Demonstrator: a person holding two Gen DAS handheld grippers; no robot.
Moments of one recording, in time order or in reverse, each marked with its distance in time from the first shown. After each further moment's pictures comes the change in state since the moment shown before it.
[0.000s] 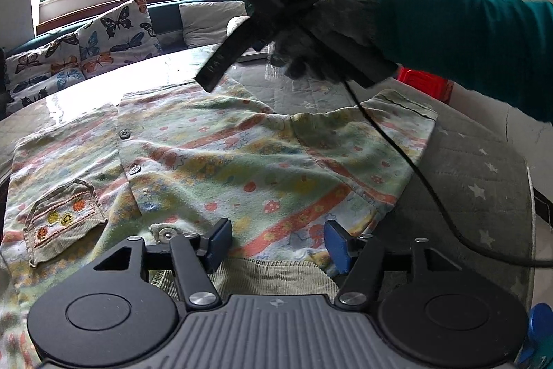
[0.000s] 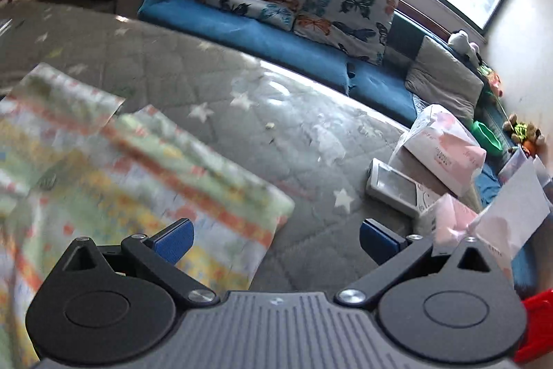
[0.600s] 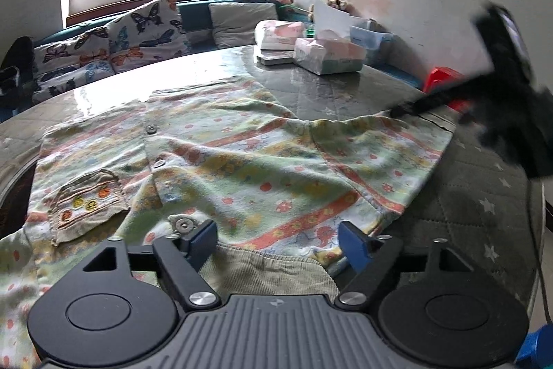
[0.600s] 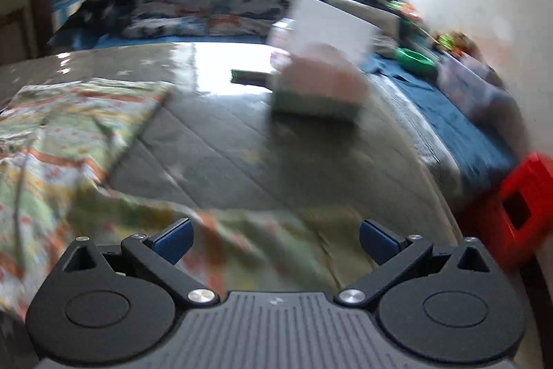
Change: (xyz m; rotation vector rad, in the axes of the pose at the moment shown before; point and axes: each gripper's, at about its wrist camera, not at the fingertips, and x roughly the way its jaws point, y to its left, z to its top) left arm -0.012 -0.008 0.001 -0.062 -0.010 0.102; right arm -0.115 -0.078 -0.183 0.396 -0.027 -0.107
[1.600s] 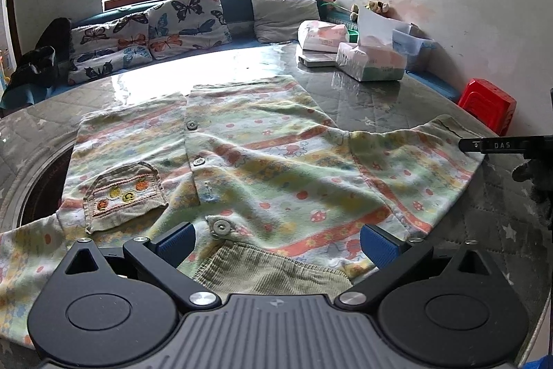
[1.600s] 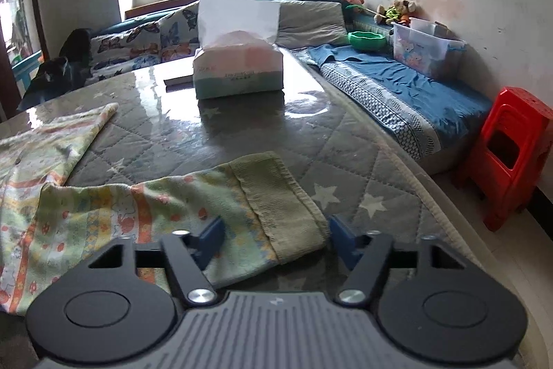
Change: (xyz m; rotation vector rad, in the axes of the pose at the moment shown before) left arm -0.005 0.007 0.012 -0.087 0.026 0.111; right arm -0.014 -0.058 -0.054 0.242 -0.065 -0.021
